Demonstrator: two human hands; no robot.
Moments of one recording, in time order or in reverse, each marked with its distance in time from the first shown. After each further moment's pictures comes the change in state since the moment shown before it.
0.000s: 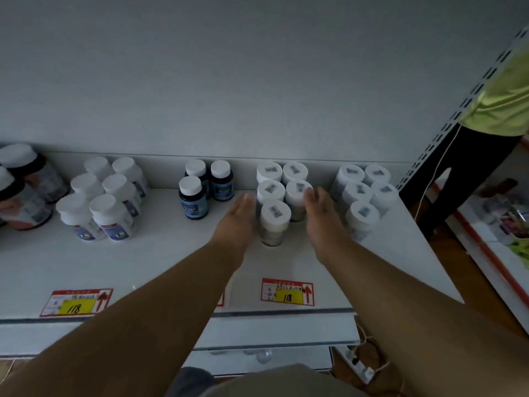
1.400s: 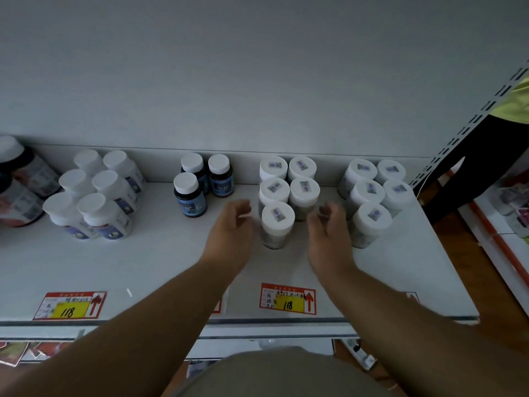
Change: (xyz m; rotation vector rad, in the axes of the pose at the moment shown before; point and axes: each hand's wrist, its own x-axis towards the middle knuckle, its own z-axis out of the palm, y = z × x) left_hand -0.007 -0.013 -0.008 0.249 0.035 0.155; right_hand -0.015 0.025 -0.001 -0.011 0.025 -0.057
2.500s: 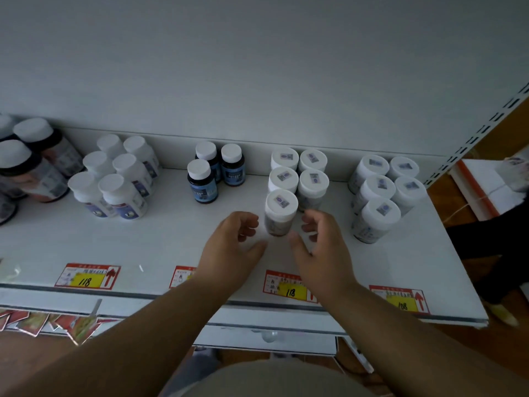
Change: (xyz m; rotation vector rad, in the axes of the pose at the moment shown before) left_hand -0.048 -0.015 -0.014 0.366 0.043 0.169; right_hand -0.033 0.018 0.001 -0.234 -0.121 -0.373
